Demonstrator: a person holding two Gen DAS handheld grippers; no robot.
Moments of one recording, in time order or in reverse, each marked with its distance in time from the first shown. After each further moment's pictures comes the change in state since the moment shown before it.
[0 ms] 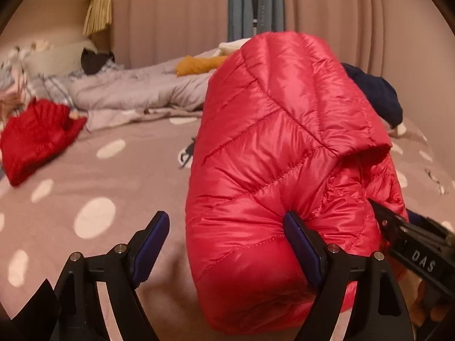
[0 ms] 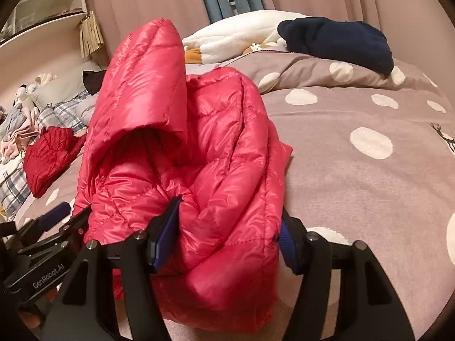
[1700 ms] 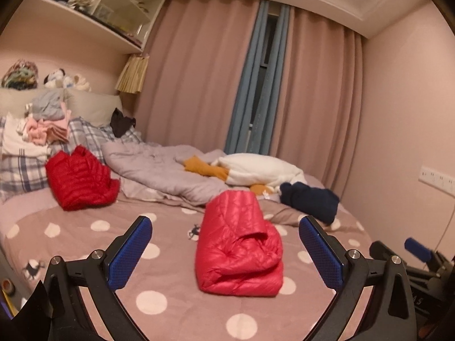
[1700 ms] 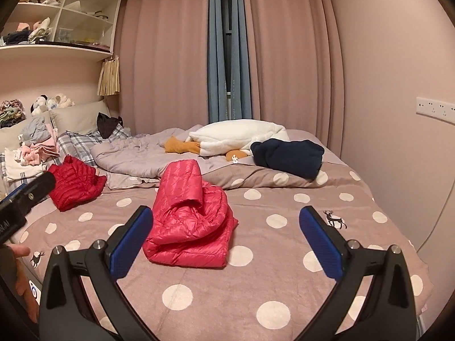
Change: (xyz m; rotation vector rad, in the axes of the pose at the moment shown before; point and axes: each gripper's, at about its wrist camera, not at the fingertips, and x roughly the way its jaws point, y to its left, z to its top) left arm -0.289 0.024 0.020 -0.207 -0.406 -0.099; right arm -0.324 0.067 0.001 -0.166 -0.364 -0.175
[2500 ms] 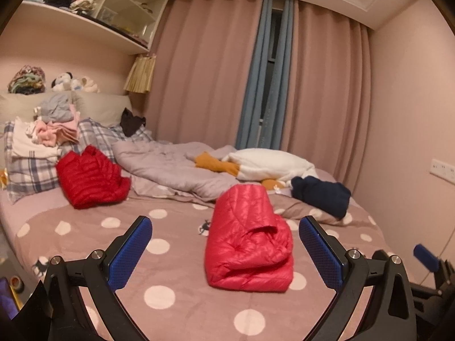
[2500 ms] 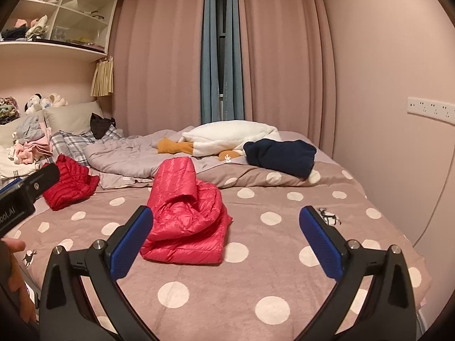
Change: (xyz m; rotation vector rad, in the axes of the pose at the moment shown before) left arm -0.003 -0.007 -0.004 0.023 0.013 0.072; right arm -0.006 0.010 -0.018 0.004 -0.016 -0.048
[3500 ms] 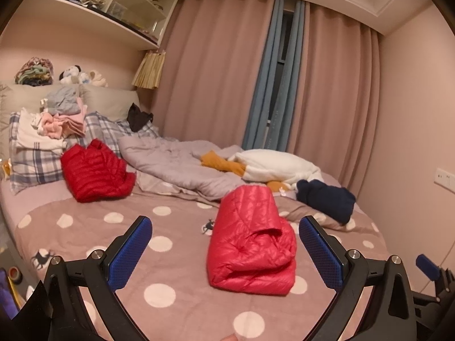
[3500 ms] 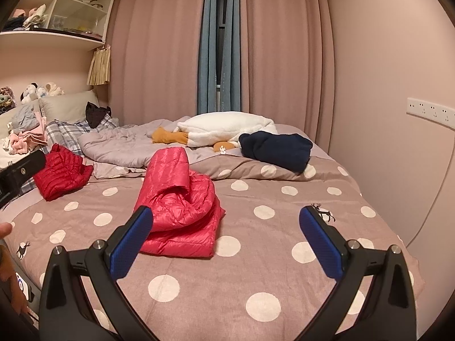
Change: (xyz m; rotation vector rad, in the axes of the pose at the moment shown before) left arm 0.007 0.007 0.002 -0.027 0.013 0.023; right arm 0.006 -0.002 0.002 -0.035 0.051 -0.033
